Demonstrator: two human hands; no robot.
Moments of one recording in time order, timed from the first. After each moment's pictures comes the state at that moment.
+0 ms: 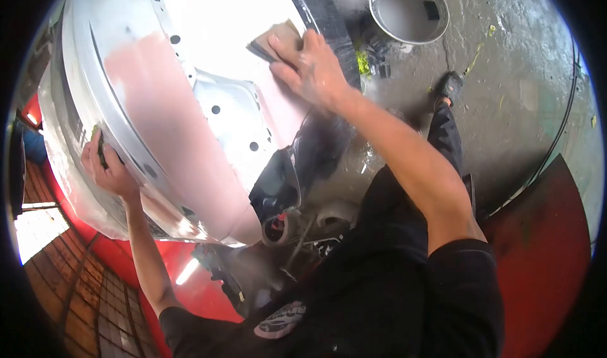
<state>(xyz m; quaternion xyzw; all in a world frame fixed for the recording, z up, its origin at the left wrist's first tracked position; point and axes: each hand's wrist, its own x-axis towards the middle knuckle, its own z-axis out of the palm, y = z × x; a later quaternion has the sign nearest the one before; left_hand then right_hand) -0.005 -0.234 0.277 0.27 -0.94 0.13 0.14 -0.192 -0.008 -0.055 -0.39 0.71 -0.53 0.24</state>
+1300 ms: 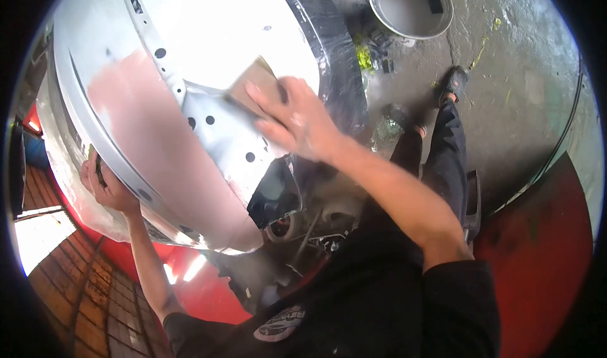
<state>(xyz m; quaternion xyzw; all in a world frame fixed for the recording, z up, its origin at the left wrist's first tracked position) -0.003 -0.235 0.272 0.32 -0.93 0.13 0.14 -0.147 0.018 -0.027 -0.38 0.61 -0.65 0.25</state>
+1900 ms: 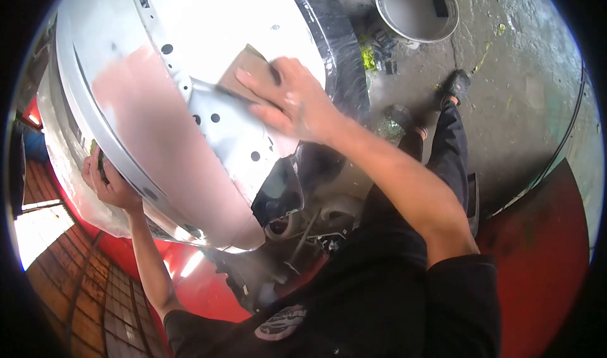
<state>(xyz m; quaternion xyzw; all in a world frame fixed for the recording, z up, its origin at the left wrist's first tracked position) -0.004 -0.233 0.276 0.32 -0.93 0.13 0.14 -0.181 -0.005 -0.022 -0.43 0.59 -0.62 0.28</state>
